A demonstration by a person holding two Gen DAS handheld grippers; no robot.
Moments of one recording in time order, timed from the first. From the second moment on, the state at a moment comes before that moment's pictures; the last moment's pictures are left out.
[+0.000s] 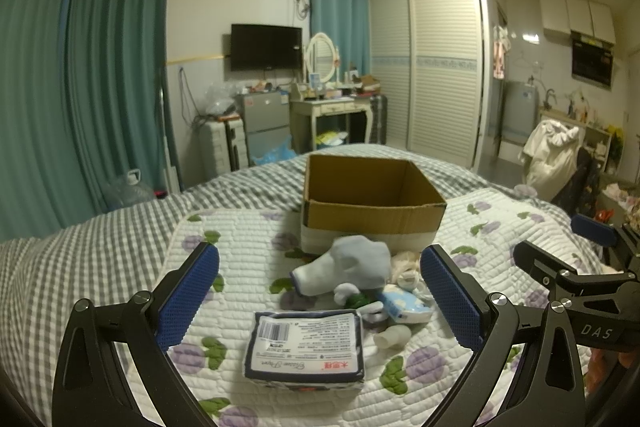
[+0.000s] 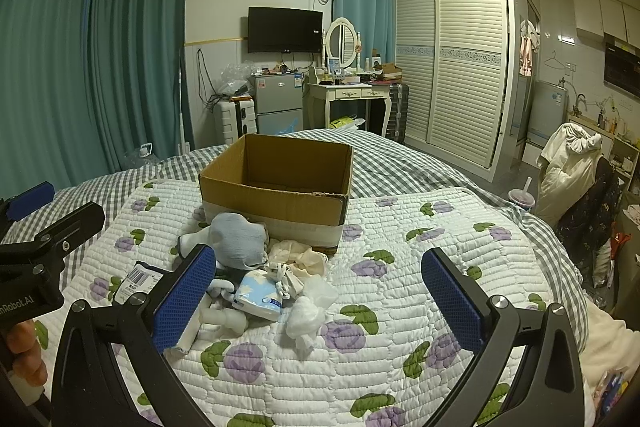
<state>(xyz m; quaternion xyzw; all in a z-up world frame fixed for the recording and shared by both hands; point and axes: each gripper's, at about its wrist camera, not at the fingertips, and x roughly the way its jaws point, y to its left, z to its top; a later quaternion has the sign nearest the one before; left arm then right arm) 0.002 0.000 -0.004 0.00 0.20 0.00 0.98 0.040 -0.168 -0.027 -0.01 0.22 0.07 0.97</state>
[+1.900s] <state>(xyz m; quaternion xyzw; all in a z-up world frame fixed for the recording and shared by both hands) 0.060 -0.081 -0.086 0.04 0.31 -0.04 0.95 0.127 -0.199 -0.112 -0.01 0.34 0.12 0.93</state>
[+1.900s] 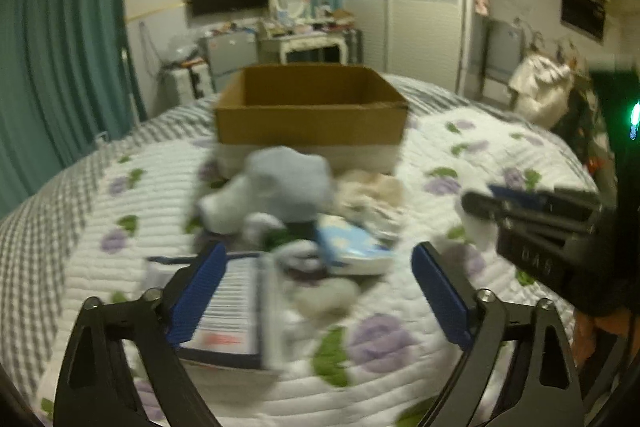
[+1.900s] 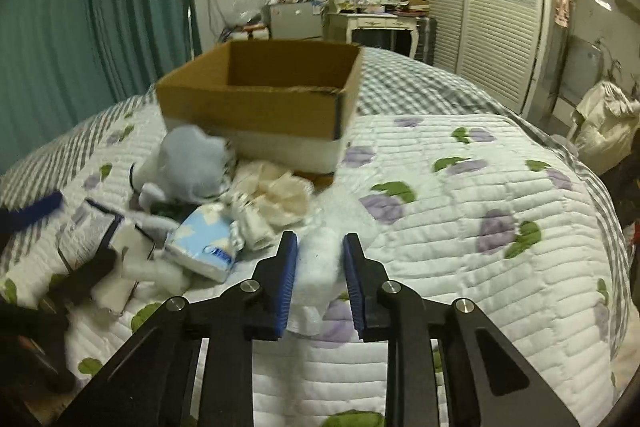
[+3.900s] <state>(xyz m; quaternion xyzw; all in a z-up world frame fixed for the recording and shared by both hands) 0.272 -0.042 -0.045 0.05 0.30 -0.02 0.95 0.335 -0.160 -0.035 0.01 0.30 0.20 0.93</state>
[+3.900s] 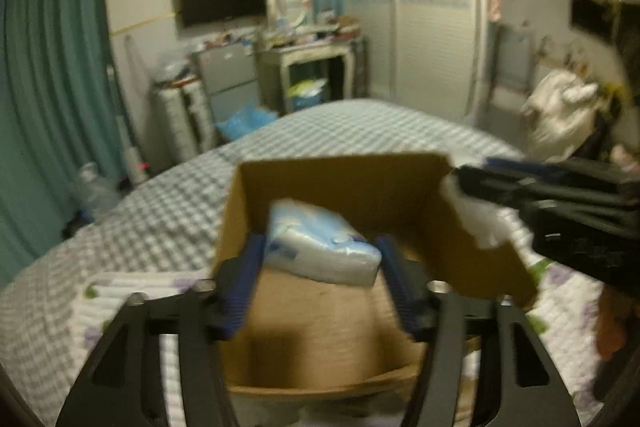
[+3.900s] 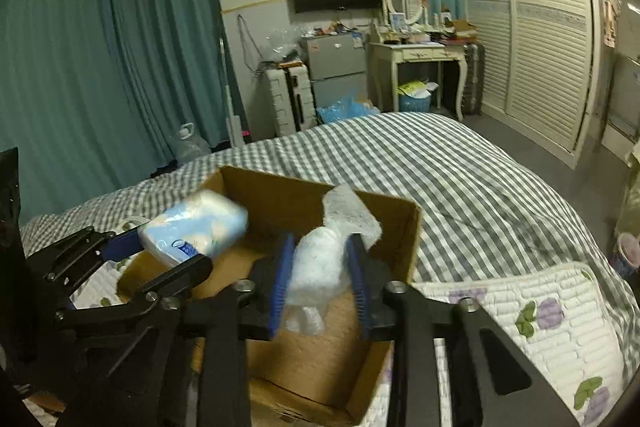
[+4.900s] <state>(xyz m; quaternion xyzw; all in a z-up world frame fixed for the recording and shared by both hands) 0.004 0.095 -0.055 0.01 0.28 0.06 0.96 0.057 -0.038 -0.100 -0.09 0.37 0.27 0.88</state>
